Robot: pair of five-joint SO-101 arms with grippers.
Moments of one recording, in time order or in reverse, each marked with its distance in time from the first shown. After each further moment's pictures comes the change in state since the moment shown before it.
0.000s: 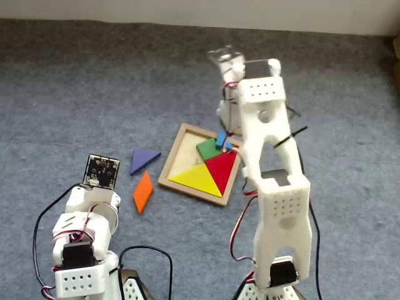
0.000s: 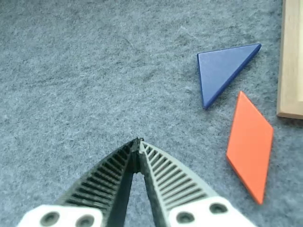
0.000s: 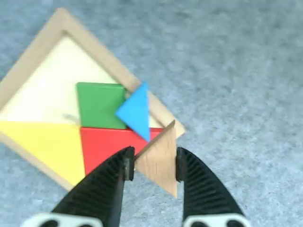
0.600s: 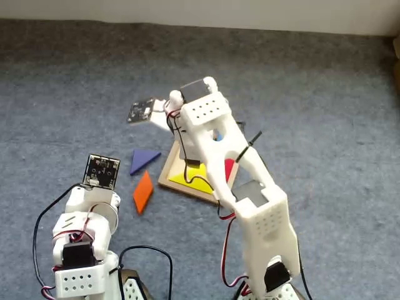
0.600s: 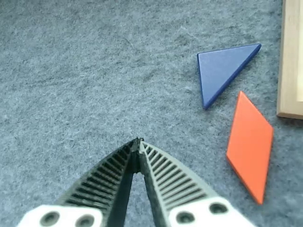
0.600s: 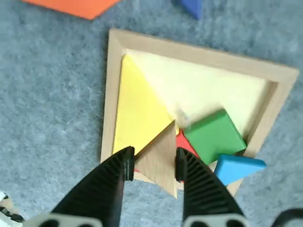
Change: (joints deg) left arm 0.0 0.0 0.0 0.0 0.0; right arm -15.2 -4.2 11.0 -0.5 35.7
